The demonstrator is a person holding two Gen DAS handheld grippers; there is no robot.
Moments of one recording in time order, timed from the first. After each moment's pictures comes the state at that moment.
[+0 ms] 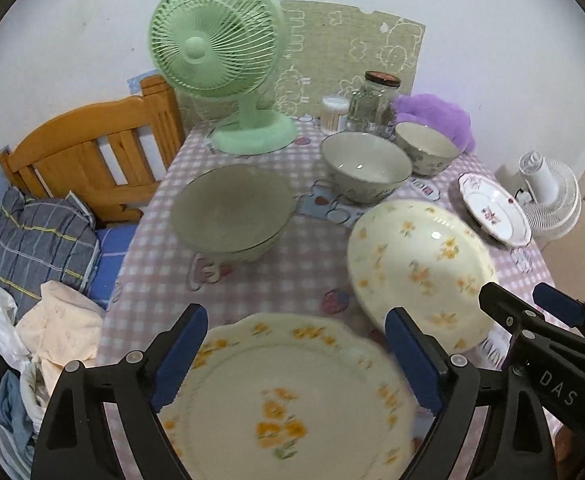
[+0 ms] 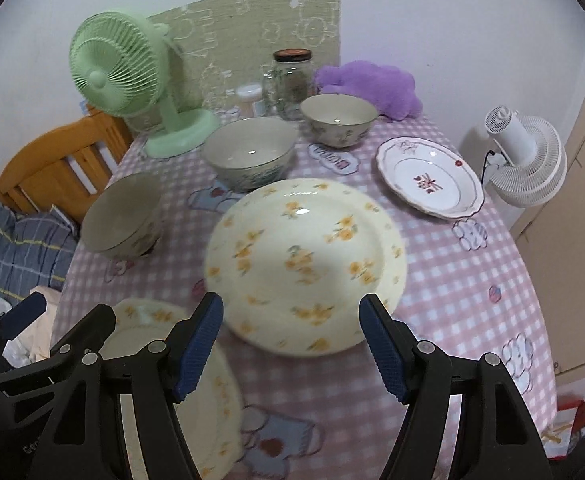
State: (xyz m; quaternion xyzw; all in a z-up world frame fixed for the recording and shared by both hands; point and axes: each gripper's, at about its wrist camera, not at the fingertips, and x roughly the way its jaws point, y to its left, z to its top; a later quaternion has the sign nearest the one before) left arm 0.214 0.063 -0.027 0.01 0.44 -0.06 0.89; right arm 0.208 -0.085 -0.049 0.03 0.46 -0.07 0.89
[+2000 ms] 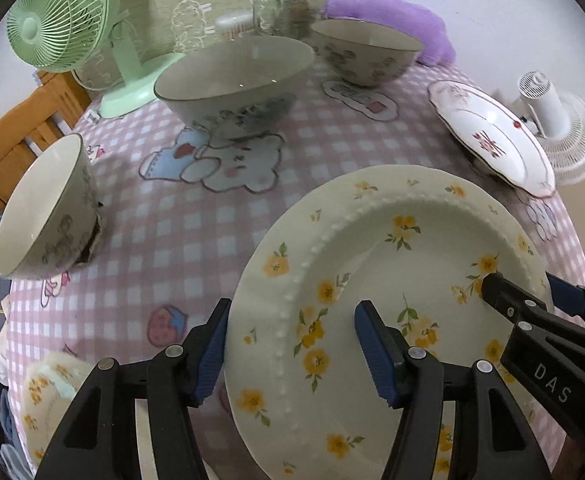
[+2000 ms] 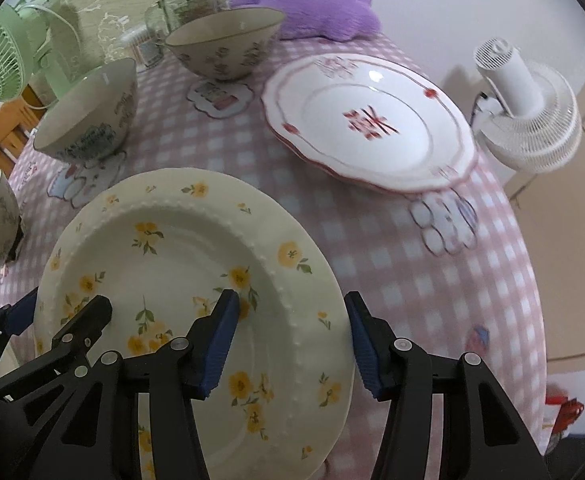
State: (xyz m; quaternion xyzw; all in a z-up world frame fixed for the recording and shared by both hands) left arm 0.277 -0.073 -0.123 0.07 0.53 -0.08 0.84; right arm 0.267 -0.217 -0.148 0.04 0.55 -0.11 0.83
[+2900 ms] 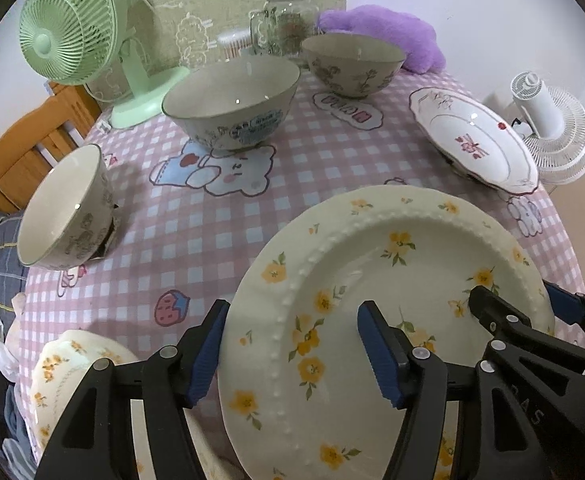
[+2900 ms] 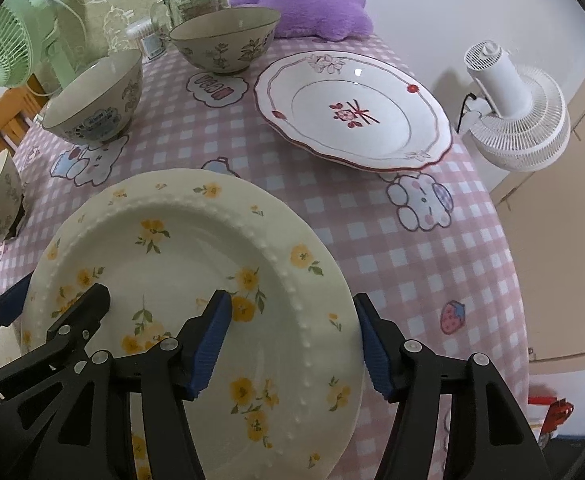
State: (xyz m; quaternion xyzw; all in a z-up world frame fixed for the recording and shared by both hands) left arm 0.256 -0.082 -0.100 0.07 0.52 -0.07 0.85; right arm 0.249 -0.214 -0.136 0.03 0.56 -0.11 0.82
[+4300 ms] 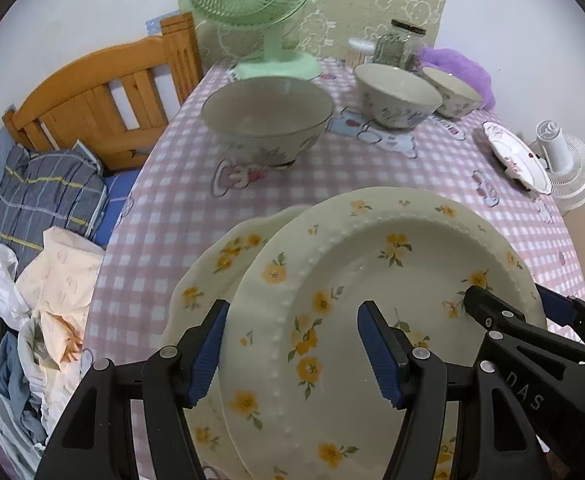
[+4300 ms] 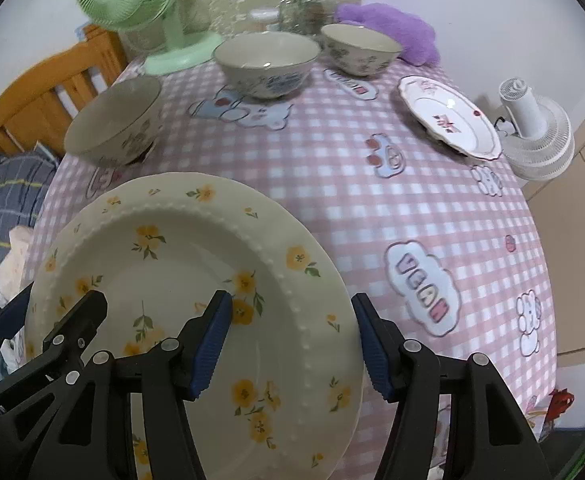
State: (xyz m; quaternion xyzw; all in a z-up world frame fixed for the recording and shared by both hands) left arm 0.173 0.103 -0.079 0.00 0.51 -0.04 0.86; right arm 0.186 -0.030 -0.114 -0.01 0.55 -0.07 0.83
